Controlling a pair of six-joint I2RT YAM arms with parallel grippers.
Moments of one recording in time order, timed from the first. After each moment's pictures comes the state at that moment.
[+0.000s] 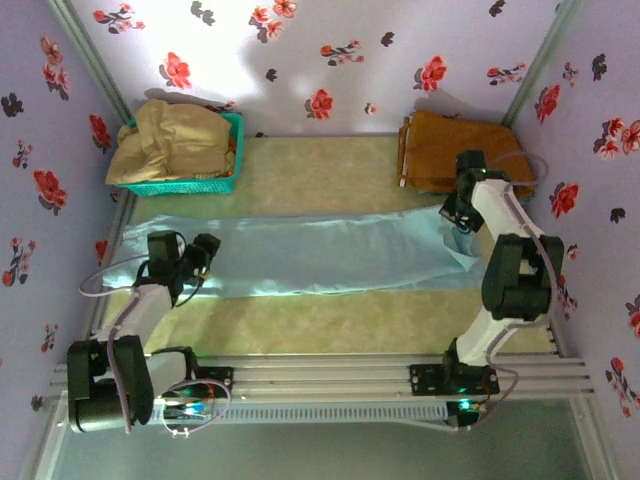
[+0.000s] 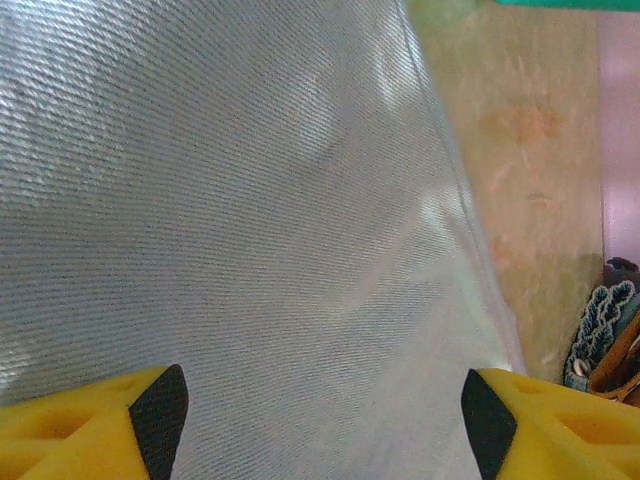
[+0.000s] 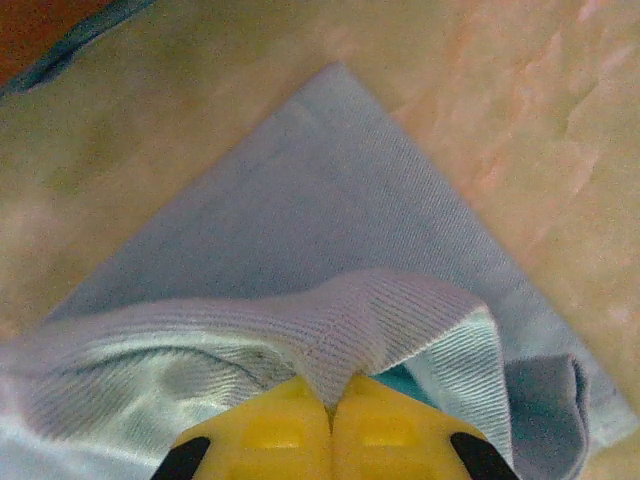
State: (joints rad) left arm 0.05 1.12 0.43 -0.10 0.32 -1.02; right arm -0.06 1.74 1.36 -0.91 0.15 0.63
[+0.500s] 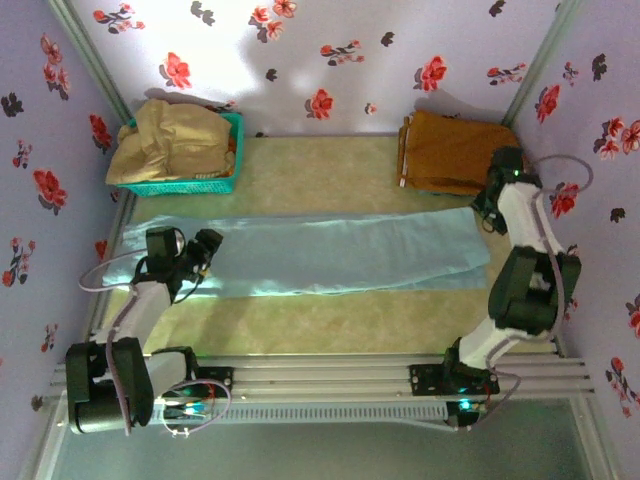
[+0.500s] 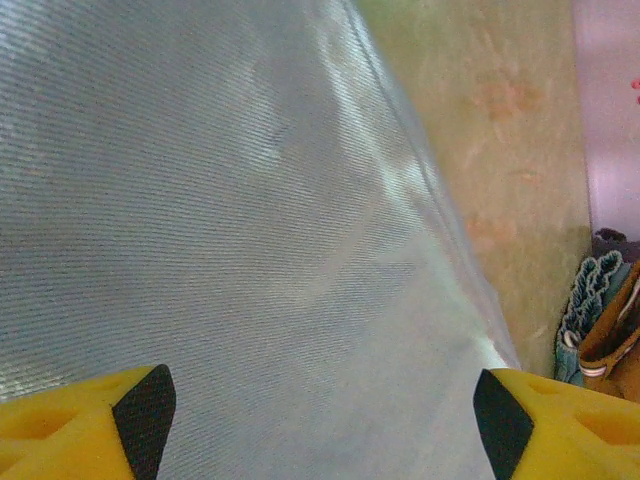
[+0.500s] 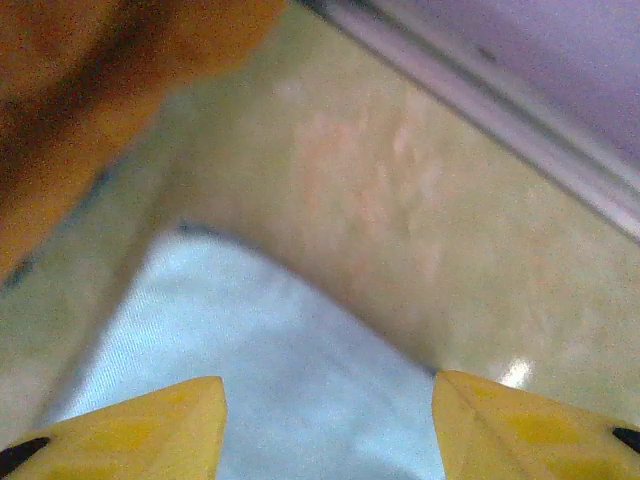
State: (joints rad) left arm 0.05 1.10 0.48 -0.15 0.36 -0.97; right arm -0.20 1.58 1.28 -0.89 0.20 0.69
